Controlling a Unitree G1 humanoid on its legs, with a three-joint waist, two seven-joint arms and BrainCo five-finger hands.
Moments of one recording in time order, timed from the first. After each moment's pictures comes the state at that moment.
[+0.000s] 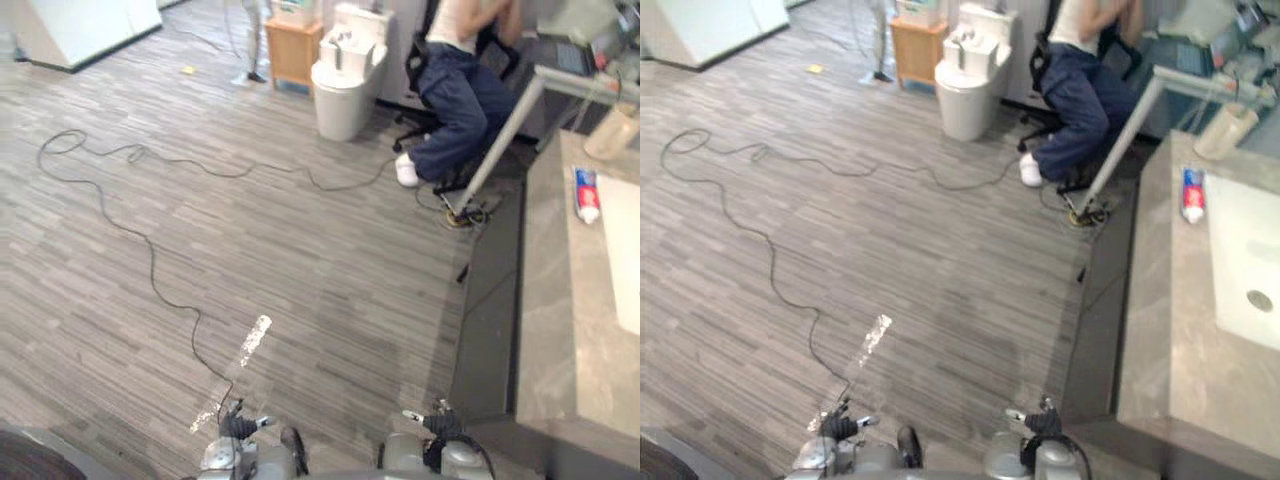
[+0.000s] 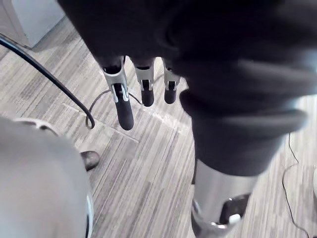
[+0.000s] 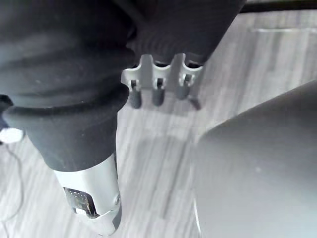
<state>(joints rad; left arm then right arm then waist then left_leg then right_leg) 0.07 0.06 0.24 0.93 0.10 -0.09 0.08 0.06 0.05 -0.26 0.92 -0.16 -0.06 -0.14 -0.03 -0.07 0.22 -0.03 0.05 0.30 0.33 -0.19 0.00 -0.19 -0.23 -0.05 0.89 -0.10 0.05</state>
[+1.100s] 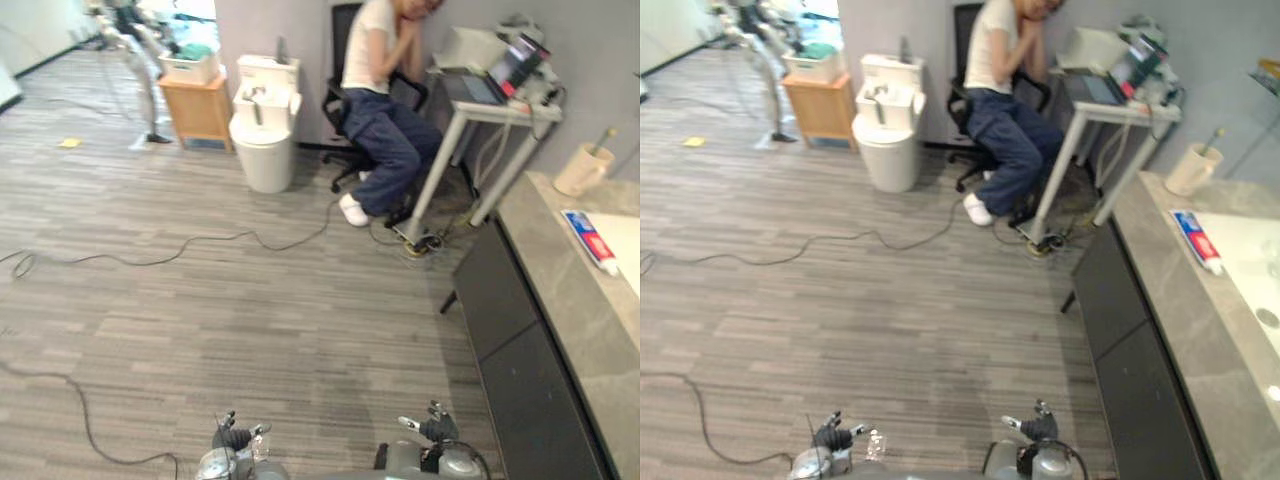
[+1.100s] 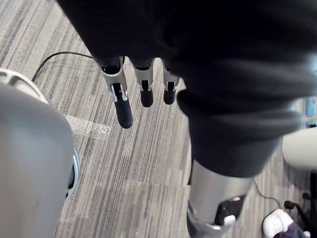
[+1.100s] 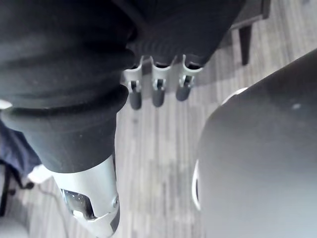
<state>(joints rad) 0.07 0.03 0.27 0.99 0.09 -0.08 0.07 0.09 0.04 -0.22 0.90 -0.16 -0.06 -0.14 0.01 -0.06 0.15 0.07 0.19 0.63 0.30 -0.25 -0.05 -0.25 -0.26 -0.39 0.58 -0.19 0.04</state>
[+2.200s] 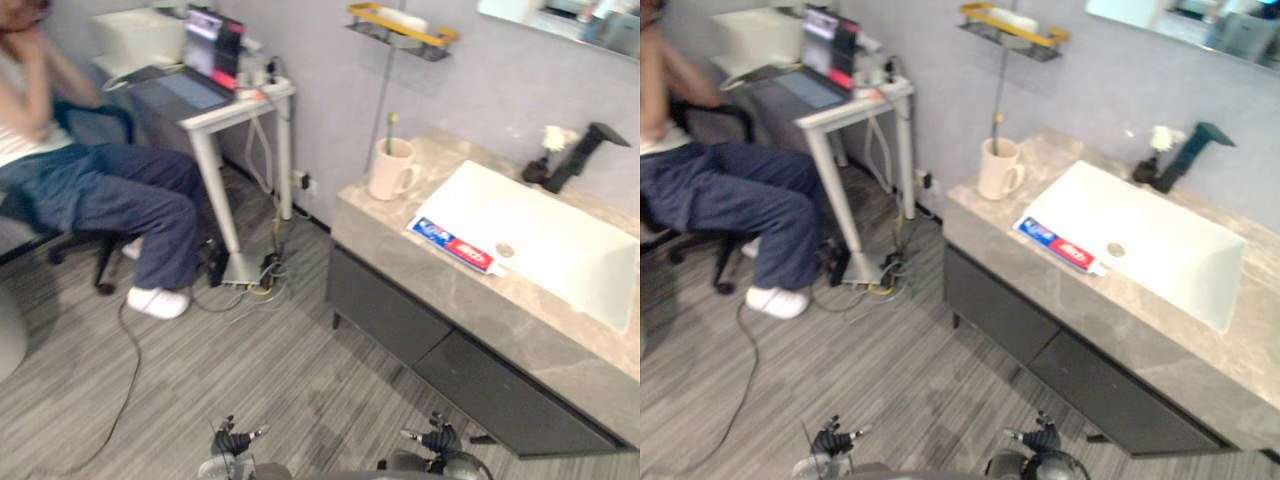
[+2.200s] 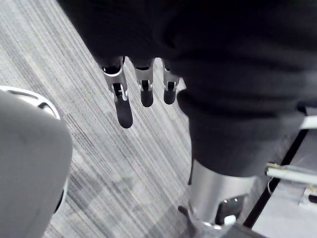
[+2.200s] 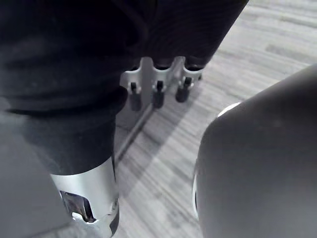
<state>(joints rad) 0.10 0.00 0.27 0.99 0.05 -0.09 0.07 0.10 0.02 -0.19 0.88 -0.17 -0.04 -0.13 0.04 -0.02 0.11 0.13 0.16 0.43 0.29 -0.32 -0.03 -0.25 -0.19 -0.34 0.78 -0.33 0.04</state>
